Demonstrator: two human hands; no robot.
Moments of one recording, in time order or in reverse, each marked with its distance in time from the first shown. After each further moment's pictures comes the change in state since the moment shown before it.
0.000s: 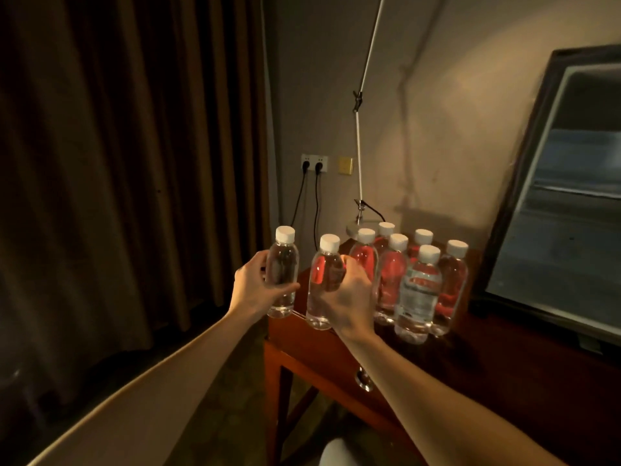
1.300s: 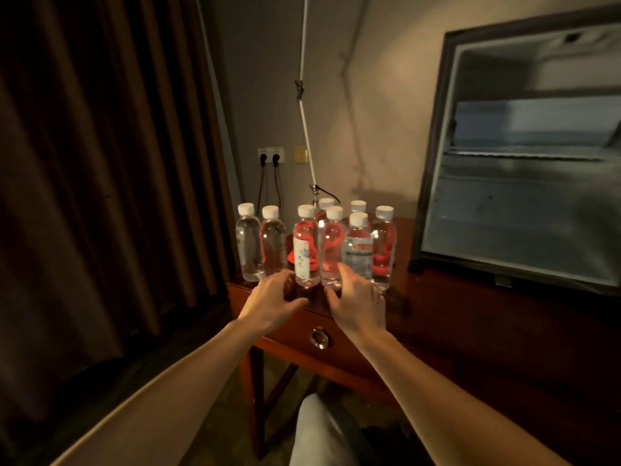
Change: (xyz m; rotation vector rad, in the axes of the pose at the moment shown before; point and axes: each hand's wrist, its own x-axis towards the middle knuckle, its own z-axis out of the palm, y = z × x) left_hand -0.072 0.058 0.069 0.308 -0.381 0.133; right_hand -0.059 0.038 -0.111 -0.443 -0.073 0.001
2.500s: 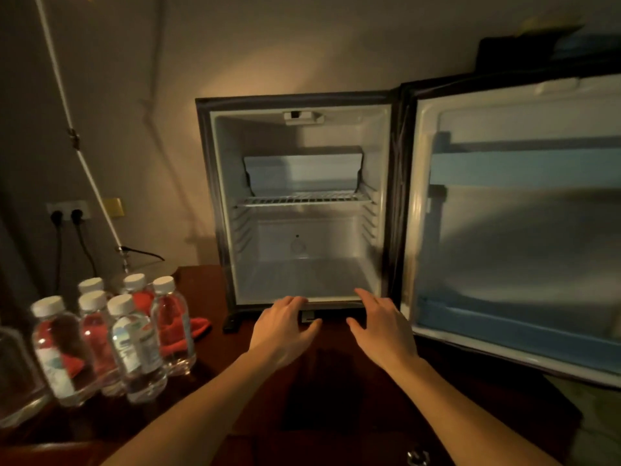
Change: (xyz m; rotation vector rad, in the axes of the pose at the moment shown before) left_hand 0.071 0.307 0.175 0.011 -0.157 0.460; right_hand -0.022 0.260 -0.242 -0.375 0.188 0.334
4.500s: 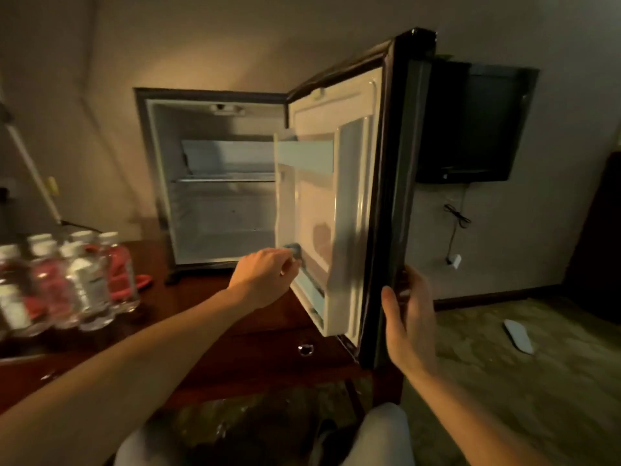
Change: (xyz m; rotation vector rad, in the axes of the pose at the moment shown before) left_hand -0.098 0.167 -0.053 0.040 0.107 0.280; right_hand -0.216 0.086 -0.167 0.461 0.520 -0.032
